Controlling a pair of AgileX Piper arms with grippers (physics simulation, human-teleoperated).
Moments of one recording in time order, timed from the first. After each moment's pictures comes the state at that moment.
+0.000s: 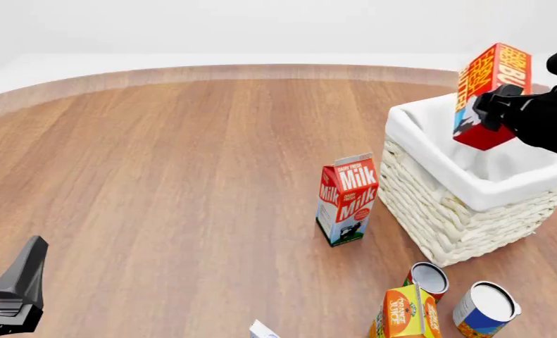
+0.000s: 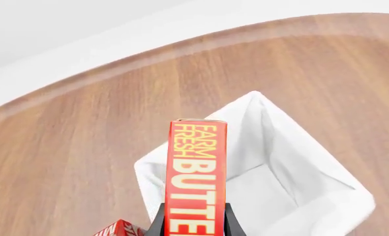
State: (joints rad) left arm 0.00 0.01 0.00 0.00 0.00; right arm -0.02 1.12 -0.85 0.21 0.31
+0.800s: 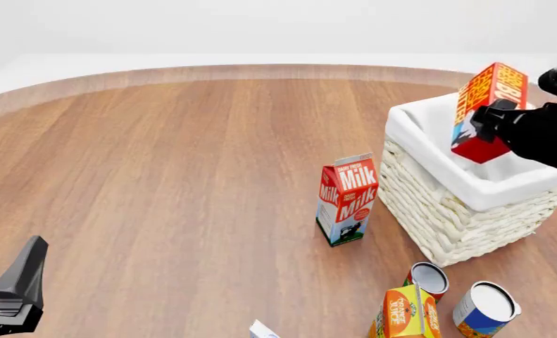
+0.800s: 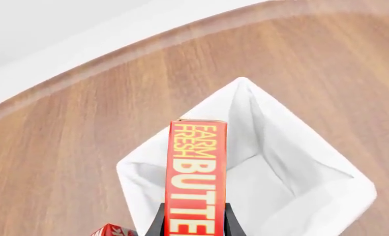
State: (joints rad) left arm 0.00 0.01 0.00 0.00 0.00; right arm -0.05 1.18 -0.81 0.15 0.36
